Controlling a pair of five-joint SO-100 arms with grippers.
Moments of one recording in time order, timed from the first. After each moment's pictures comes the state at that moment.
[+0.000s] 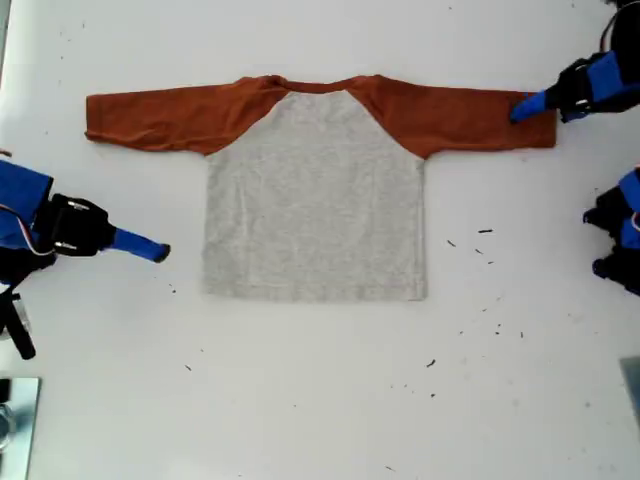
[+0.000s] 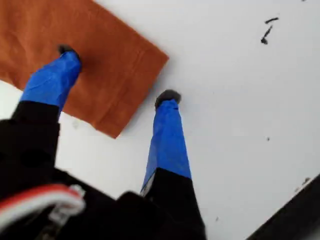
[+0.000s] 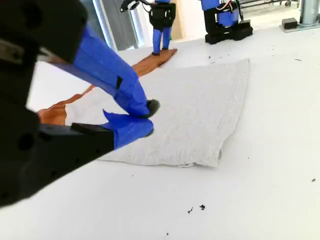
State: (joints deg) arm 0 1.9 206.0 185.4 58.8 5.9; arm 1 79.8 132.3 144.7 54.1 -72.9
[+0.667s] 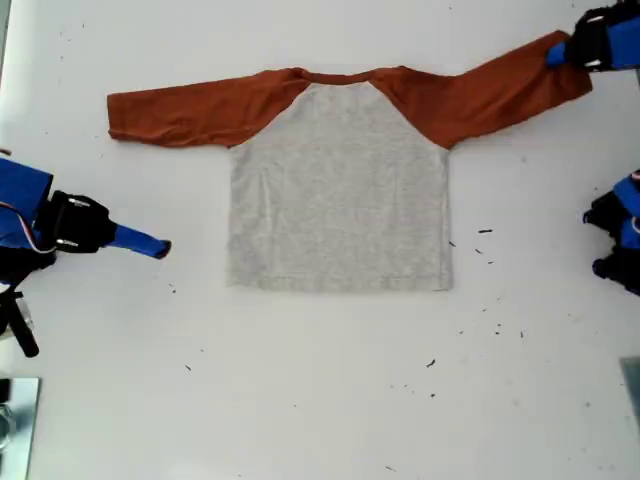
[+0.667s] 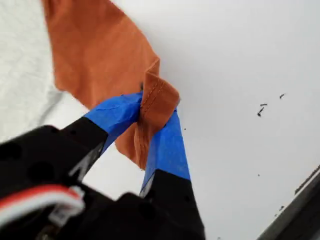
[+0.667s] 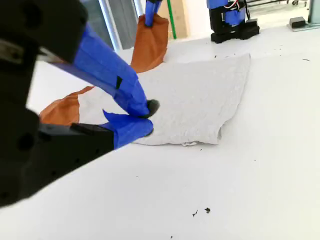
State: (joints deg) arm 0 1.1 206.0 185.5 58.8 5.9; arm 1 70.0 150.9 130.1 69.3 -69.3
